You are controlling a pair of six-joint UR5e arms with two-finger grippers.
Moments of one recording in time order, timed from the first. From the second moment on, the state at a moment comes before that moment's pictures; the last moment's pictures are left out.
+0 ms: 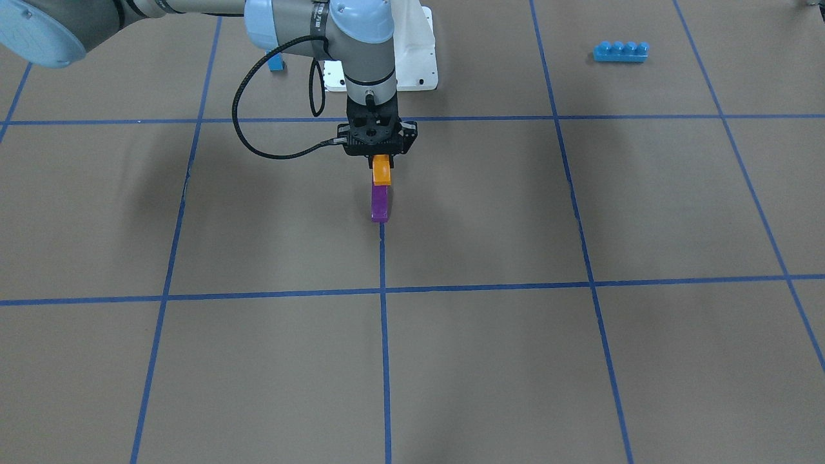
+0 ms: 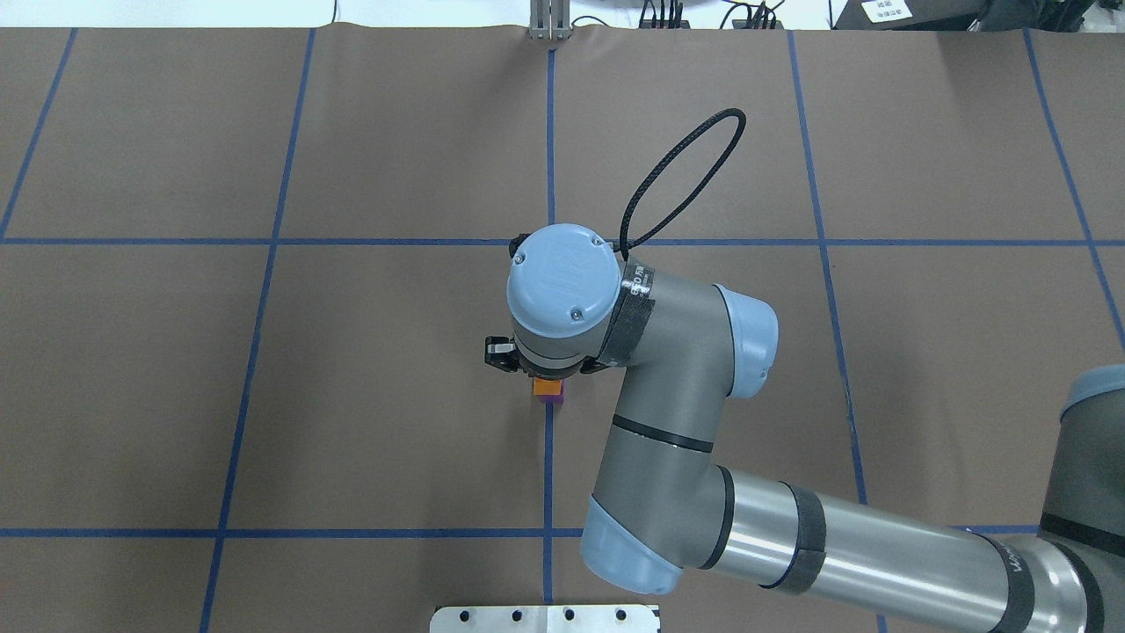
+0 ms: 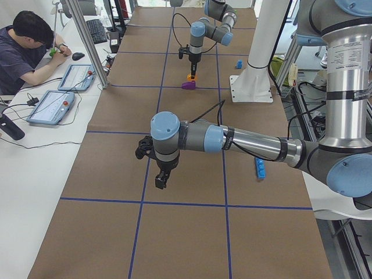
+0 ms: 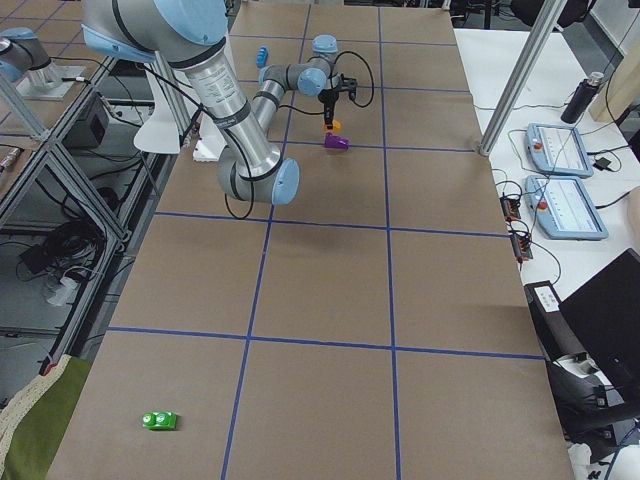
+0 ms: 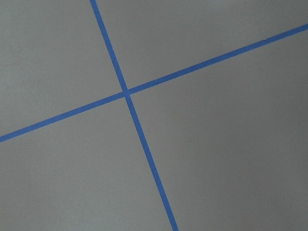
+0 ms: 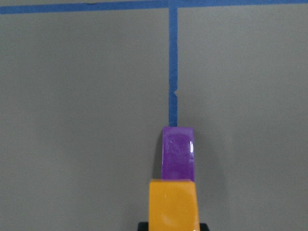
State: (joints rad) left arm -1.56 -1.48 -1.85 -1.46 -2.36 0.28; right arm 0.41 -0.78 1.67 -1.67 1.79 1.31
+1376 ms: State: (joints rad) left arm -1.56 -1.49 -1.85 -1.46 -2.36 0.28; right arm 0.40 -0.78 1.66 -1.67 1.78 1.36
